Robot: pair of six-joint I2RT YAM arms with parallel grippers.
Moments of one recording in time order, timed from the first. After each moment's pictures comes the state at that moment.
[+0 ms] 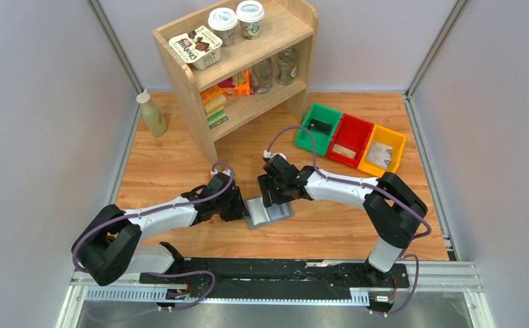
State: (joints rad) left arm -0.70 1.28 0.48 -0.13 0.09 -0.88; right arm 0.90 1.71 1.05 -0.37 0.04 0.54
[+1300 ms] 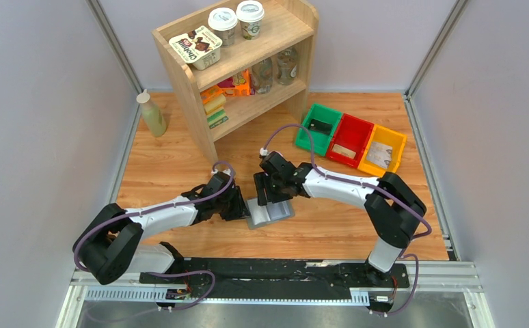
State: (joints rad) left arm -0.68 1.29 0.48 -0.11 0.12 -0.88; right arm 0.91 1.72 1.12 -0.39 -0.04 0.59
